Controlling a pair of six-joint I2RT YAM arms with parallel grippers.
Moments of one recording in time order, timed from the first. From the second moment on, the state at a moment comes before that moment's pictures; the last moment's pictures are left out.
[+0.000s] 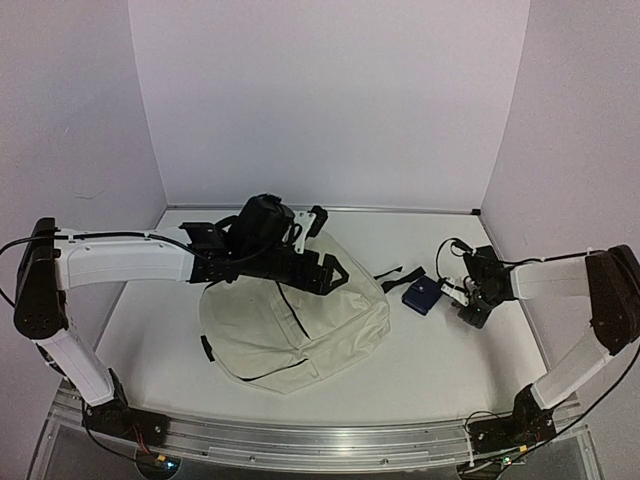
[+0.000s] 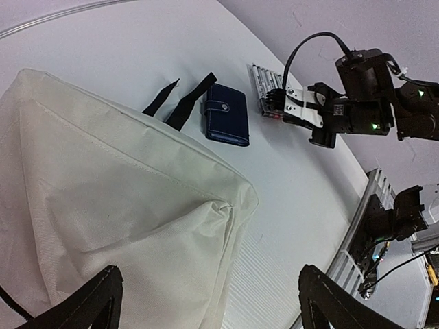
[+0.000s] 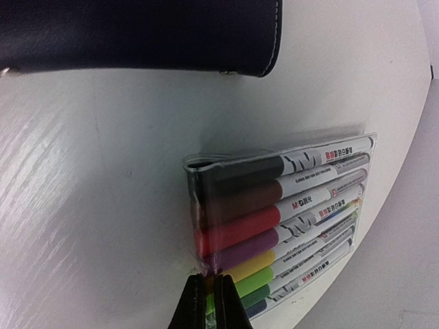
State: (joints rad) left arm -1.00 1.64 1.26 -0.20 0.09 -0.47; right arm 0.25 1.53 0.70 -0.30 0.31 -0.74
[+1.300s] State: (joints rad) left arm -1.11 1.69 1.32 -0.15 0.39 0.31; right arm 0.51 1.36 1.48 -1.41 -0.76 -0.67
